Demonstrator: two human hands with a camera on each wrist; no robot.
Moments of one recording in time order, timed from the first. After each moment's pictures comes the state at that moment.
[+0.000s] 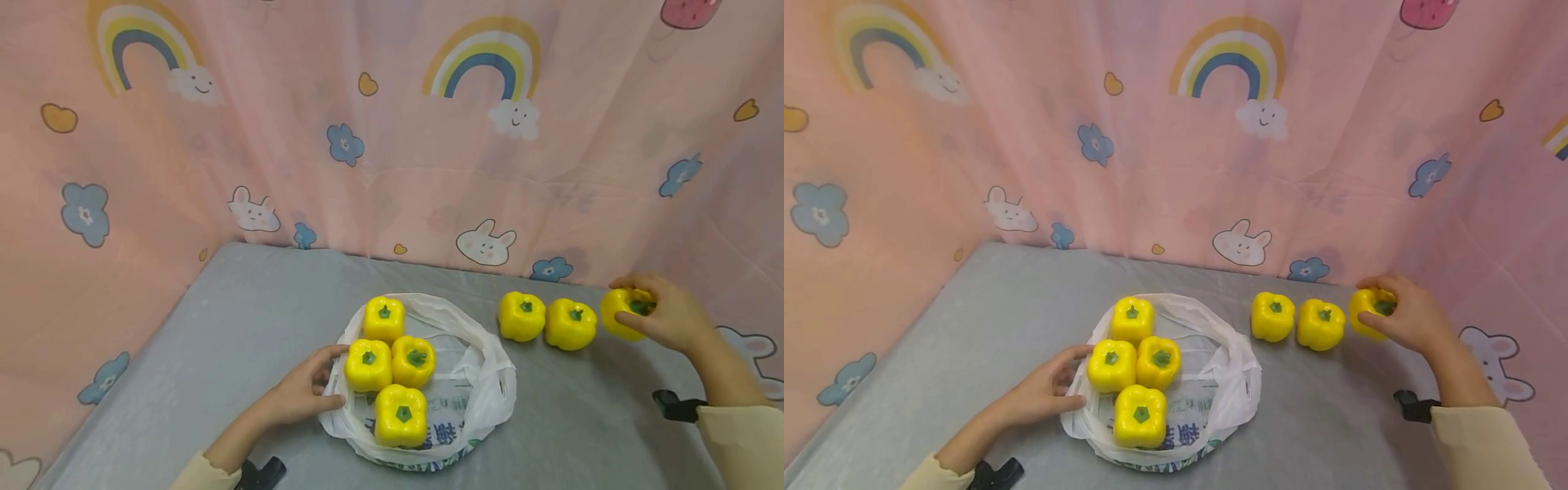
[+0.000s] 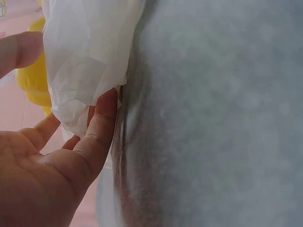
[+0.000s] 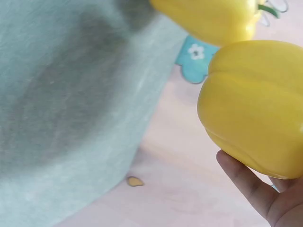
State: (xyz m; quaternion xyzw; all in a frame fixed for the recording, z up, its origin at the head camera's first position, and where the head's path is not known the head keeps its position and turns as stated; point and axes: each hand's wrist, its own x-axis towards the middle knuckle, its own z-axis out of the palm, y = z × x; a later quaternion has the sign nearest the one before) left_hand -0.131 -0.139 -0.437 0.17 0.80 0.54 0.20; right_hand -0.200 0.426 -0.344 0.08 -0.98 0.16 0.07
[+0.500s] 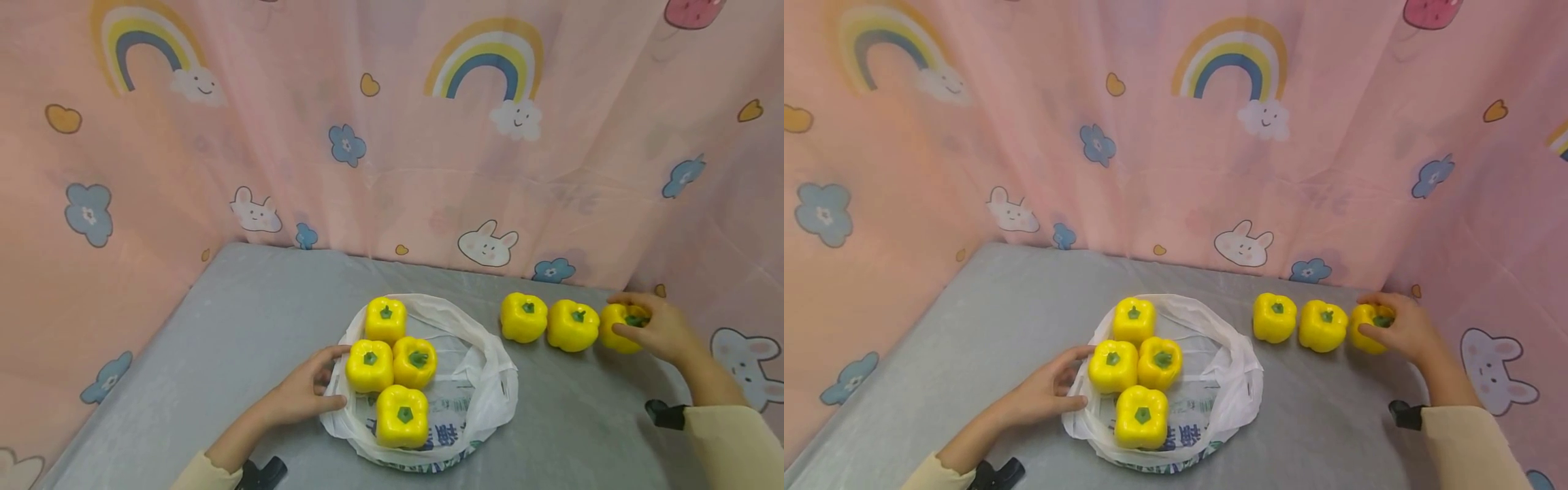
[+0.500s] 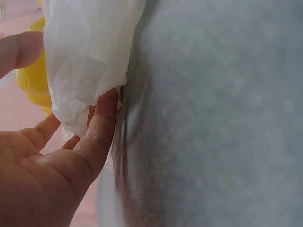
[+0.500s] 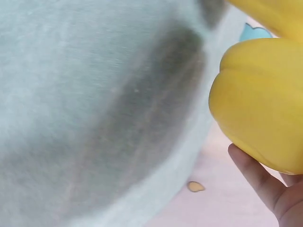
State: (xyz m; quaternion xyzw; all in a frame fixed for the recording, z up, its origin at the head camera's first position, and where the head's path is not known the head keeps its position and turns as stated) left_hand -0.131 -0.139 -0.436 0.16 0.80 0.54 0.20; right_hand -0.209 0.449 -0.386 0.06 -0.98 0.20 0.02
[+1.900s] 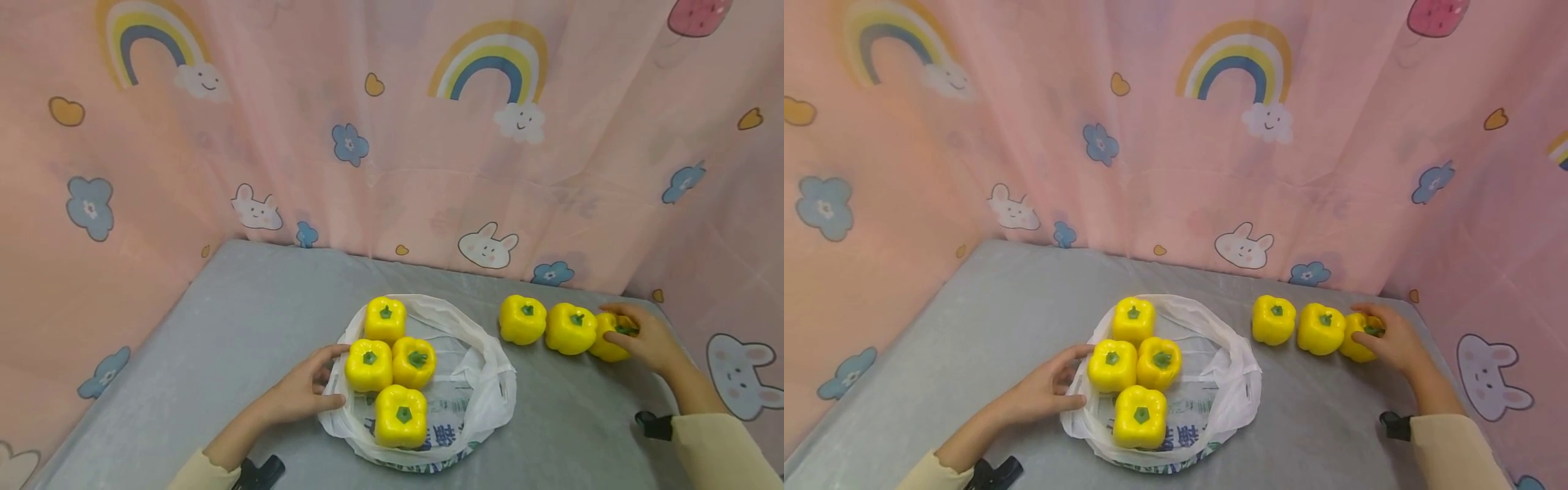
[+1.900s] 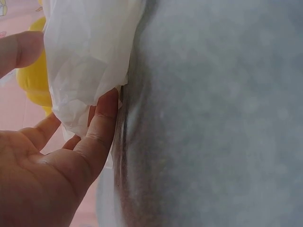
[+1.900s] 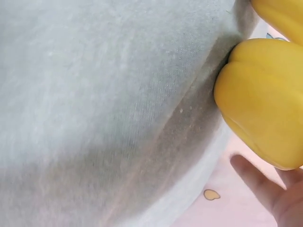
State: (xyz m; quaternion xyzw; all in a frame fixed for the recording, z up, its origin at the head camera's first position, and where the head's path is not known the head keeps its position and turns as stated) left_hand -0.131 -0.138 -0.436 0.16 0.80 0.54 0.20; right_hand -0.210 0.449 -0.405 0.08 -0.97 0.23 0.01
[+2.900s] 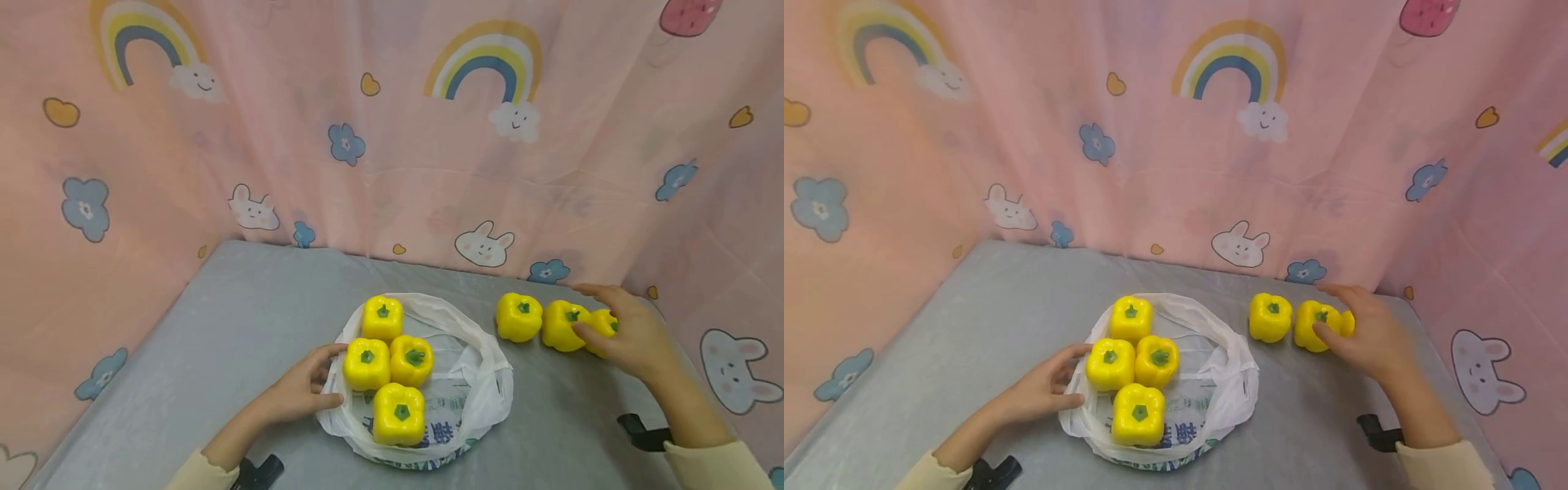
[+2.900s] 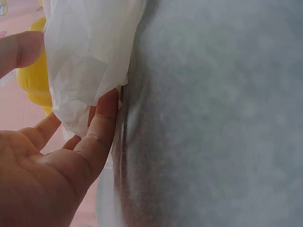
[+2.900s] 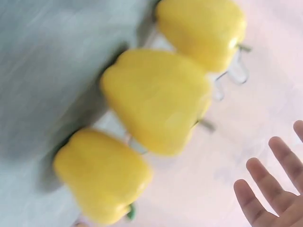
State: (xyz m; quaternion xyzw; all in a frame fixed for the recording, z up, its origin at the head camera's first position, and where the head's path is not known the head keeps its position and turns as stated) left_hand -0.129 -0.138 -0.436 0.16 0.80 0.54 0.20; right_hand -0.162 0.353 -0.342 0.11 -0.97 0.17 0.14
